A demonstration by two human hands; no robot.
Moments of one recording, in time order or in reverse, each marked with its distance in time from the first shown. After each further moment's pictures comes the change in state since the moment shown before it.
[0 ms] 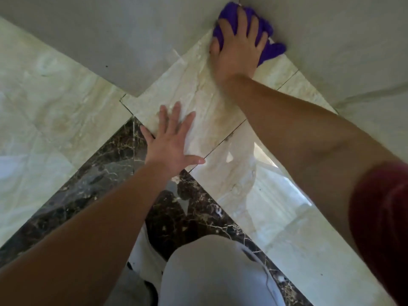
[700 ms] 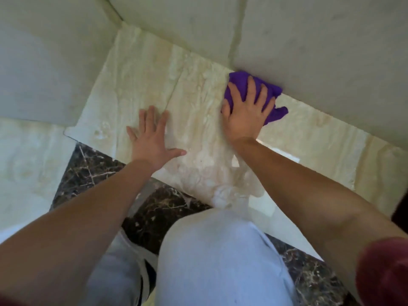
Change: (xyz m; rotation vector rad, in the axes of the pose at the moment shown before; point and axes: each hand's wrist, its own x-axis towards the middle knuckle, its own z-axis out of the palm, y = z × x) left_hand -0.014 0.126 0.010 0.193 0.059 0.129; right_hand -0.205 0.220 -0.047 0.015 0.118 0.426
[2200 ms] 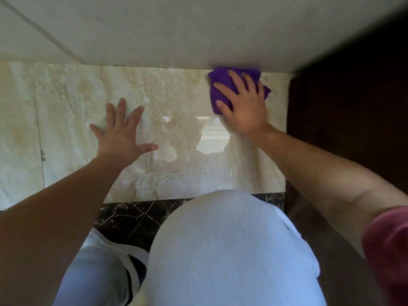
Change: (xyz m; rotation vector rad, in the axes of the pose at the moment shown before) left_hand 0.001 0.173 0.028 0.253 -0.110 0.398; right_hand -0.074 0.283 -0.100 -0.158 -0.131 0.052
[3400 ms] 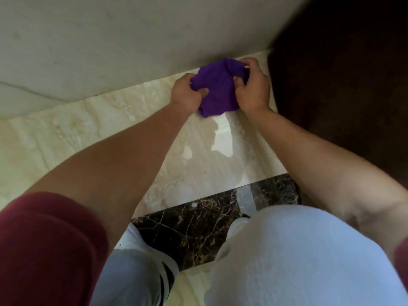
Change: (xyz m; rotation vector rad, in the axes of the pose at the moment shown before) left_hand 0.091 0.201 -0.043 -0.920 -0.052 0.066; right_hand -0.008 0.025 -0.023 0.769 0.222 0.679
